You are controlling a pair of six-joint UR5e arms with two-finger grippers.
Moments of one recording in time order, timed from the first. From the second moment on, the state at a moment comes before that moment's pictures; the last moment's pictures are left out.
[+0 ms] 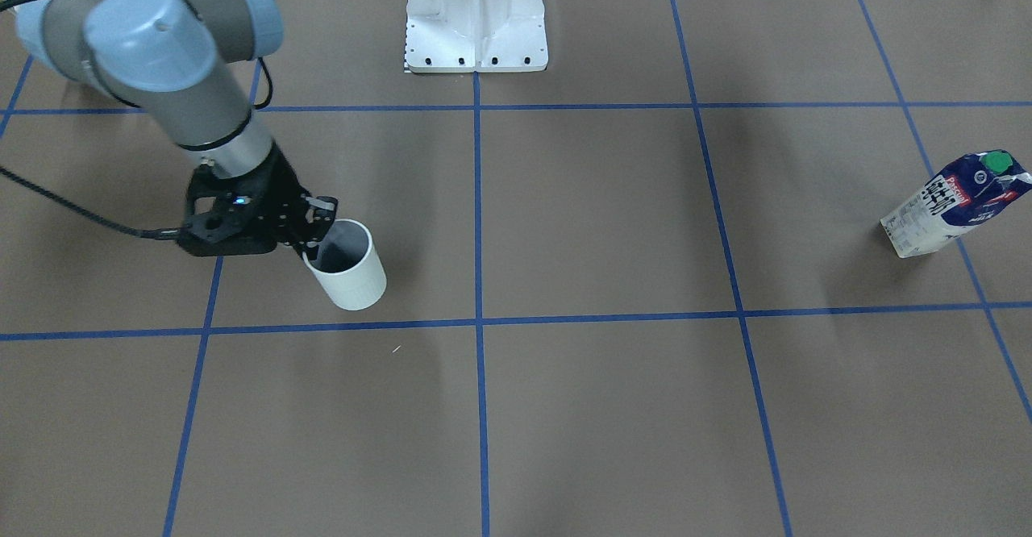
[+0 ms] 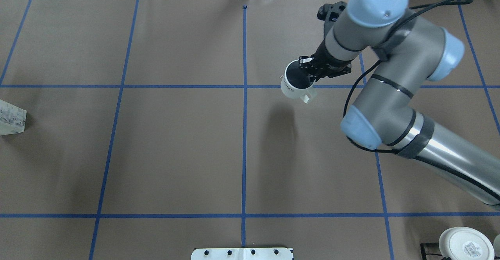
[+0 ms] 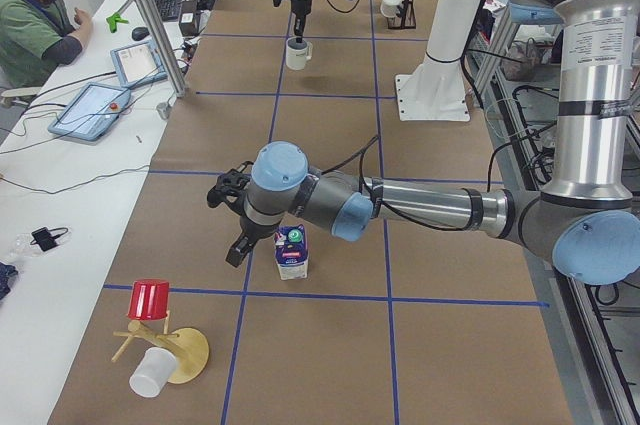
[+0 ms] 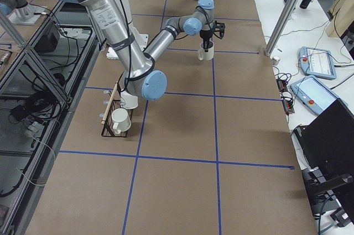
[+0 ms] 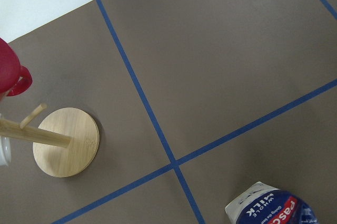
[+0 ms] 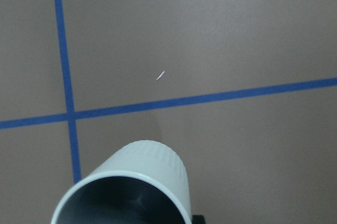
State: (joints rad) left arm -1.60 -1.53 -1.71 -1.92 -2.34 0.17; right arm 0.67 -0.87 1.73 -1.71 1.95 1.24
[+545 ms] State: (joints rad) left arm -1.60 -1.53 -1.71 -1.92 -2.34 0.17; right arm 0.53 -0.75 1.64 -1.76 1.92 1.39
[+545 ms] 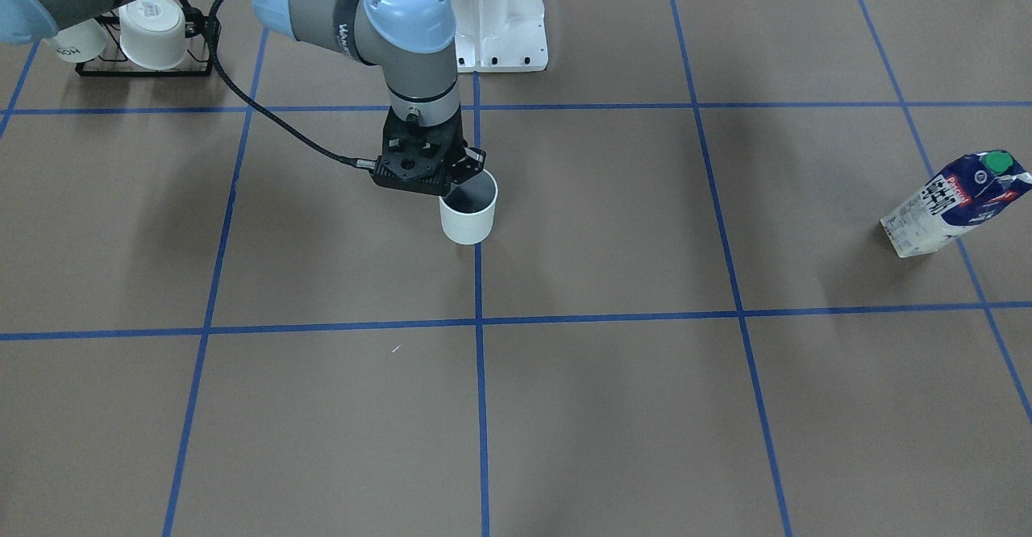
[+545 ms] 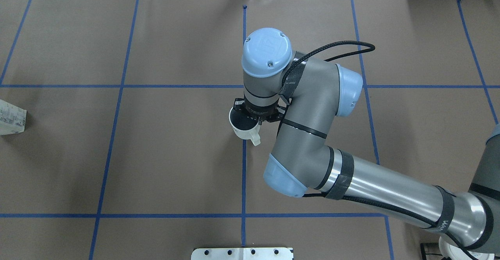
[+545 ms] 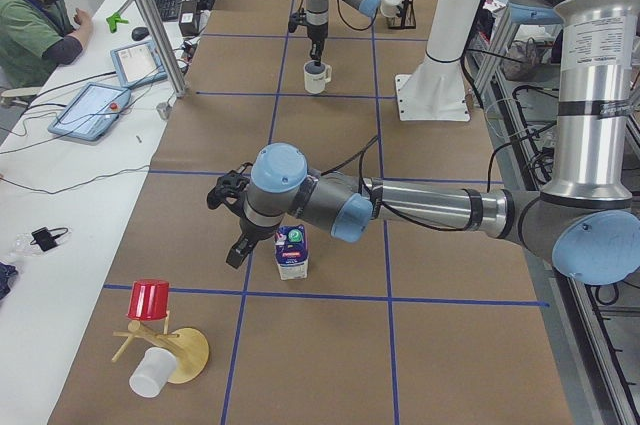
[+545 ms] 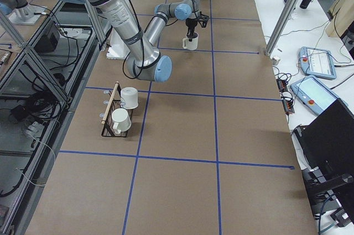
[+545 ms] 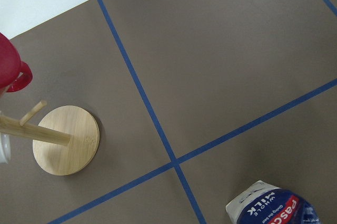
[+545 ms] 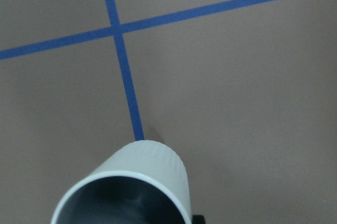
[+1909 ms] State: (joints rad) left arm -1.60 -1.53 -1.72 -1.92 -2.34 0.18; right arm 0.75 -0.77 1.66 -1.74 1.96 1.17
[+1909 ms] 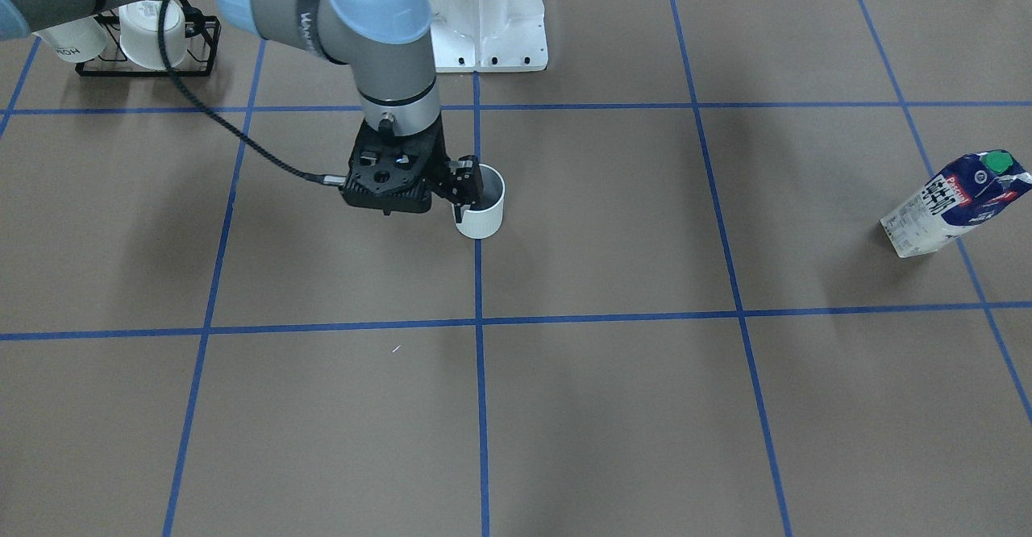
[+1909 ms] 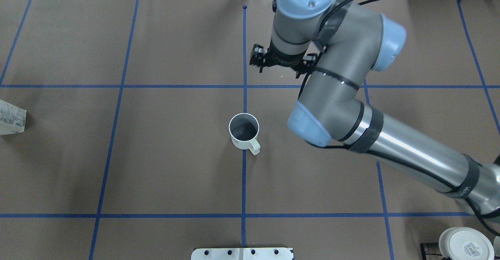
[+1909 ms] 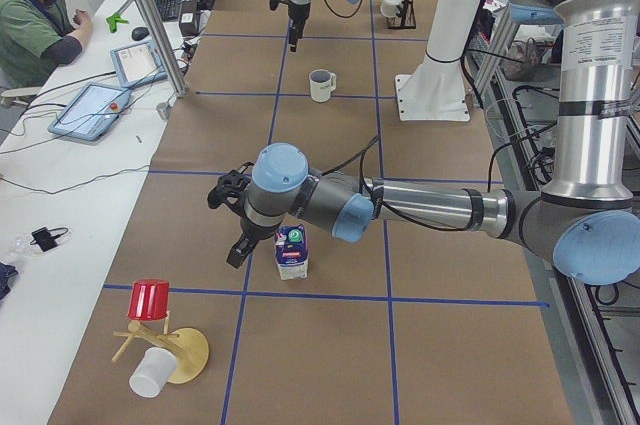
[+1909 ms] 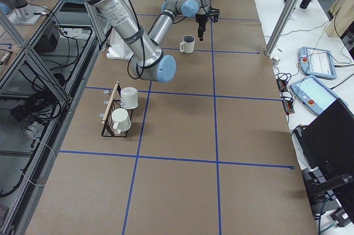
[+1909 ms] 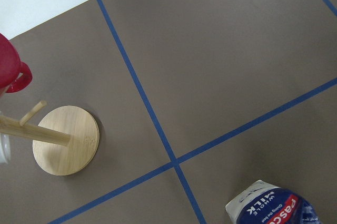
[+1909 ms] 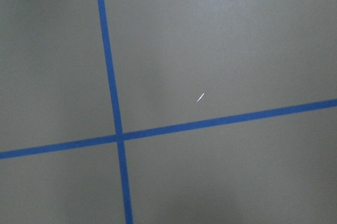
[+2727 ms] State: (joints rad) left arm -1.57 -1.47 -1.80 -1.91 -2.35 -0.11; right arm 1.21 -1.15 1.67 -1.73 2.16 0.33
